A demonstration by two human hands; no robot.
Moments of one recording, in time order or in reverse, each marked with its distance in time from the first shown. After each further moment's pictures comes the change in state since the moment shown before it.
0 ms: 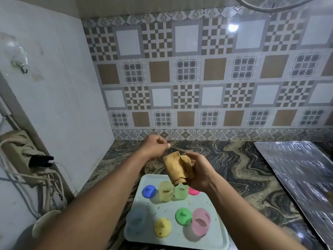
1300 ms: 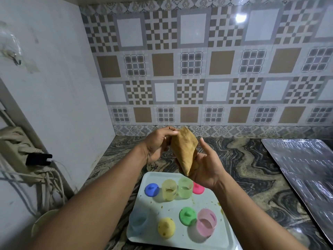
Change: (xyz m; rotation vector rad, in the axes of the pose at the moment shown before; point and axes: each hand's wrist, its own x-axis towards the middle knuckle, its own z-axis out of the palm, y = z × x) left_hand 0.009 0.003 -0.006 -0.645 -0.364 0.091; right_hand 0.006 -0.010 -0.002 0.161 -0.228 -0.041
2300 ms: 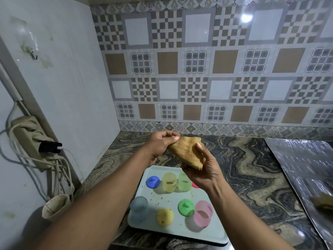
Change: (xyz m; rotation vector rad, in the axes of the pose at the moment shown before) left_hand -0.022 -0.028 0.015 0.070 0.273 0.052; right_hand -0.021 0.028 0.000 0.290 0.056 -0.137
